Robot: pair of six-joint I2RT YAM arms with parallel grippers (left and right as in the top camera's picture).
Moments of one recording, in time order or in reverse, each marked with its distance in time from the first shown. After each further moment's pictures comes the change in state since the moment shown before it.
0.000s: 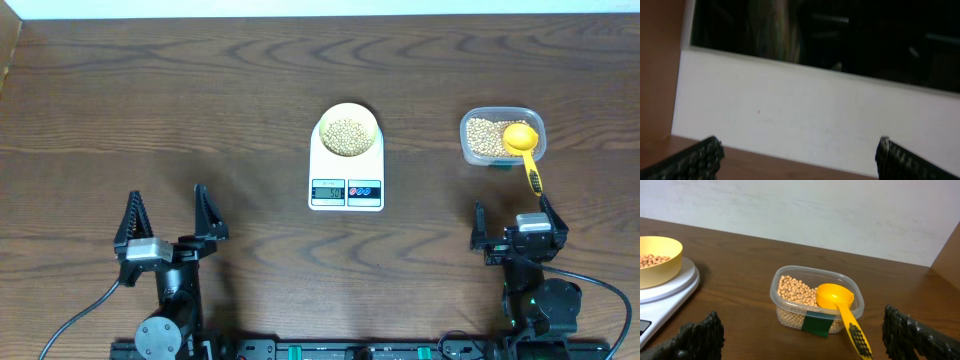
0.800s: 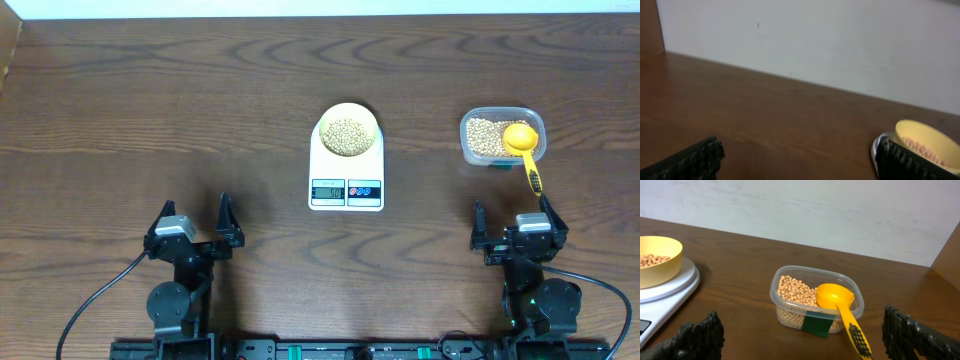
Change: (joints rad) left arm -0.025 0.000 -0.045 -0.359 0.039 -0.005; right arm 0.000 0.000 0.000 0.000 0.000 0.000
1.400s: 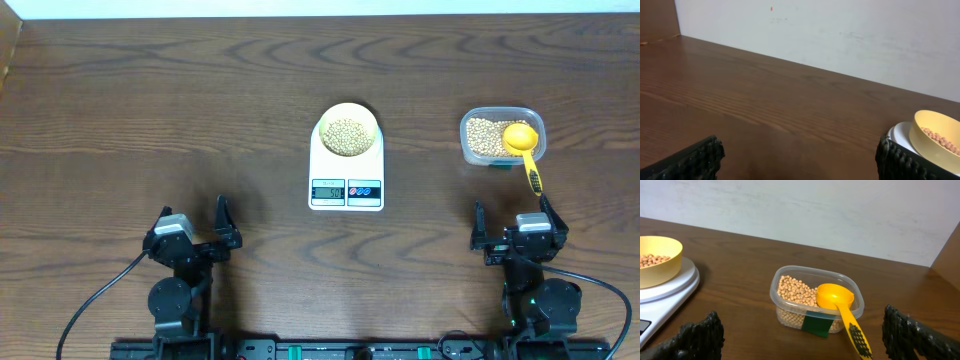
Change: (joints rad) left arm 0.000 0.000 0.009 -0.088 -0.057 0.004; right arm 0.000 0.000 0.000 0.000 0.000 0.000
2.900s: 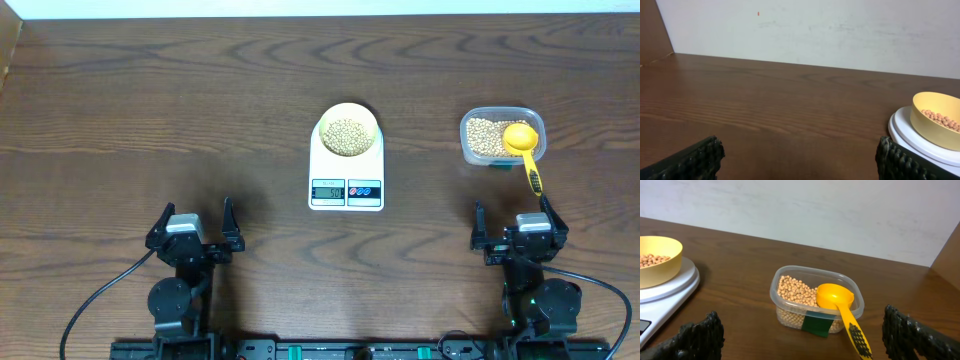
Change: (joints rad) left arm 0.000 0.000 0.003 -0.001 0.055 0.139; right arm 0.000 0.000 0.000 0.000 0.000 0.000
